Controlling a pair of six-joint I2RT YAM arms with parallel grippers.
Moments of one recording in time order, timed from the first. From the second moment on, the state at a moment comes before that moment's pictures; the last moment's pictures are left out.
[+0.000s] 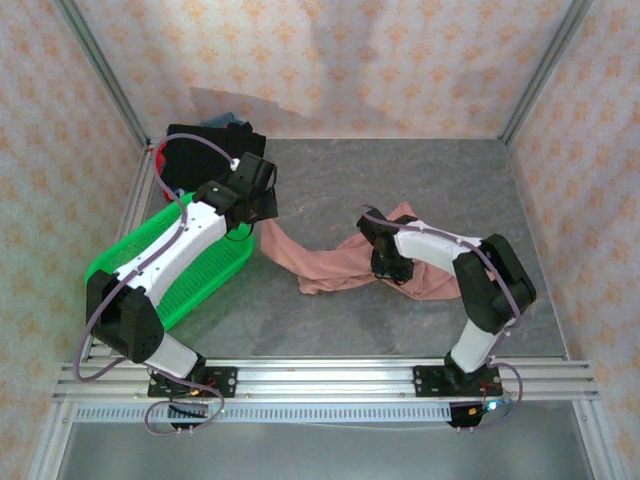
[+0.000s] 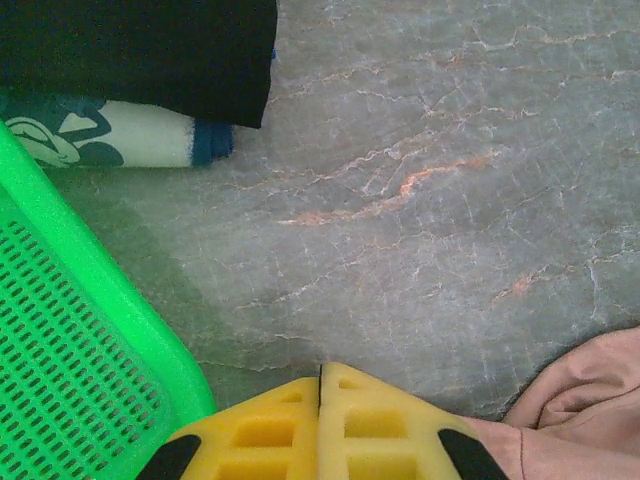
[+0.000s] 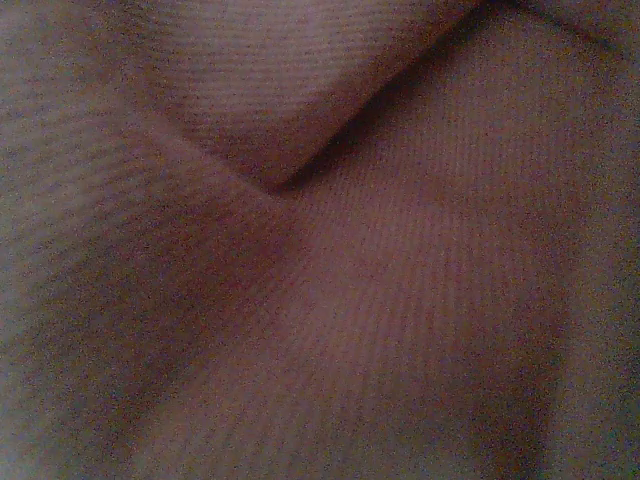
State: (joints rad) left arm -0.42 1.51 1.35 -0.80 -0.23 -0.56; right arm 0.56 1.72 1.04 -0.85 0.18 0.74
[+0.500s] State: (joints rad) left arm -0.40 1.51 1.34 -0.80 -0.22 -0.54; right arm 0.56 1.67 1.07 -0.90 0.20 0.74
